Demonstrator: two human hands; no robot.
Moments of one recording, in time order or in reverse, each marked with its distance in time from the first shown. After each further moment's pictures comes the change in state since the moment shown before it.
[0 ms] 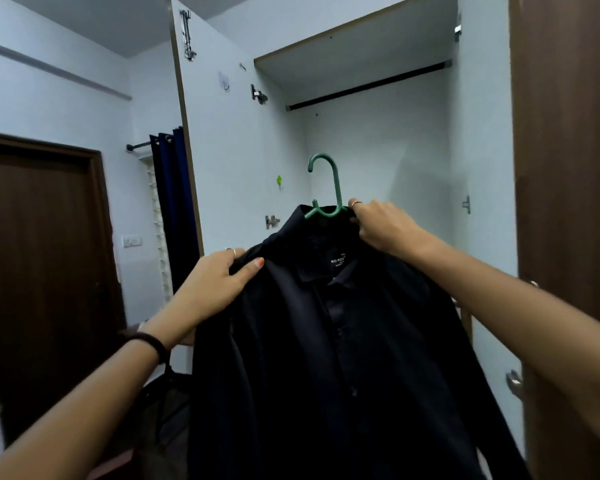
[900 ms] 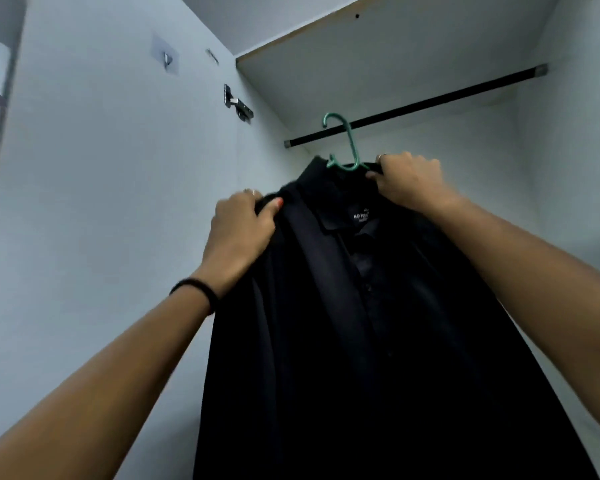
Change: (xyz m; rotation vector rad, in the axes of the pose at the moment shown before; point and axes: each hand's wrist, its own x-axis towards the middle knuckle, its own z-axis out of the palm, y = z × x) left_hand 0.517 -0.193 0.224 -0.016 0.554 0.062; right_hand 0.473 0.204 0.260 -0.142 0.358 0.182
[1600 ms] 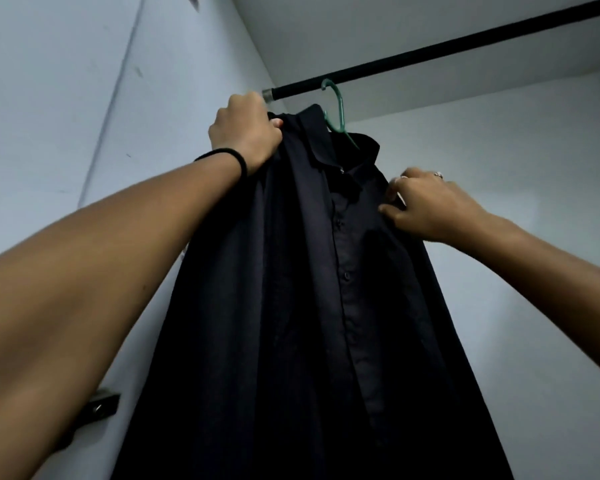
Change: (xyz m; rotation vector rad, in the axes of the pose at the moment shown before) left_hand 0.262 -0.150 0.301 0.197 0.200 0.000; right_hand 0.138 0.061 0.310 -0.104 0.000 -0.153
